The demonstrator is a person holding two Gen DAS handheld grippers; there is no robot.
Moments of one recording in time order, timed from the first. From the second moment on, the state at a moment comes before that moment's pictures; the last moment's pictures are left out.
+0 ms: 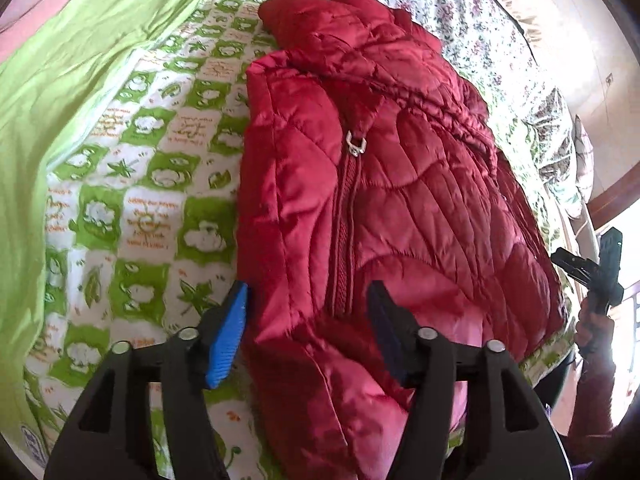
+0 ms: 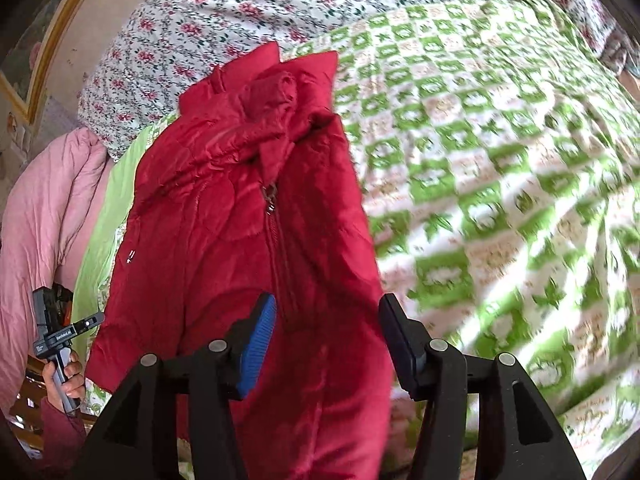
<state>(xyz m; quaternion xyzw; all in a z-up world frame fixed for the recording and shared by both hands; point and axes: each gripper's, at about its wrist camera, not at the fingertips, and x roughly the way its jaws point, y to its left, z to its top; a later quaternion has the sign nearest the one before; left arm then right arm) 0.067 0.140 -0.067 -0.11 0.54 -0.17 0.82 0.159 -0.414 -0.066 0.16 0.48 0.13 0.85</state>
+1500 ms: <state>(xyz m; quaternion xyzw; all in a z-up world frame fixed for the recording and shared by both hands) 0.019 0.116 -0.063 -0.06 0.55 -0.25 0.80 0.114 -0.404 -0.087 0.19 0.53 0.24 0.79</state>
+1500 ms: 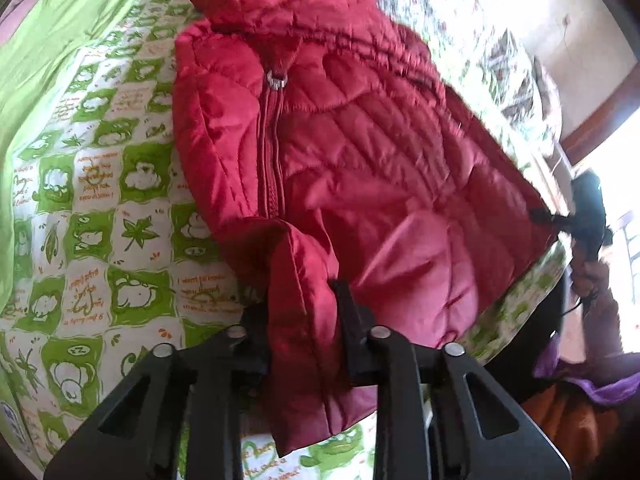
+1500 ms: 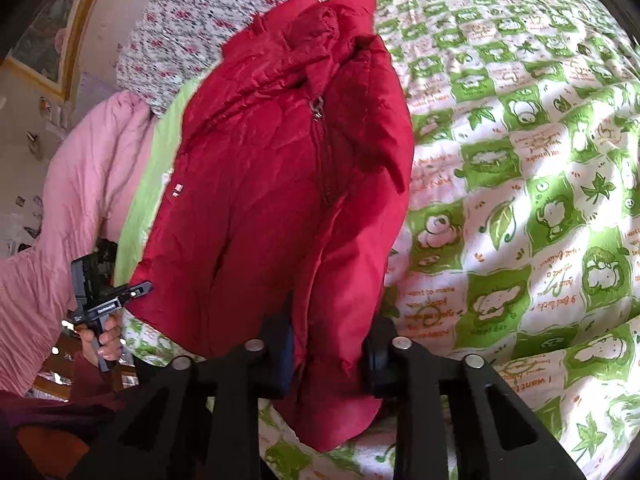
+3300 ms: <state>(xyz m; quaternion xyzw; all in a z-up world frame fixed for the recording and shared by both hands) 0.317 0.095 0.082 -0.17 0.38 -0.17 0.89 0.410 -0.386 0.033 0.34 0.32 0.18 0.87</state>
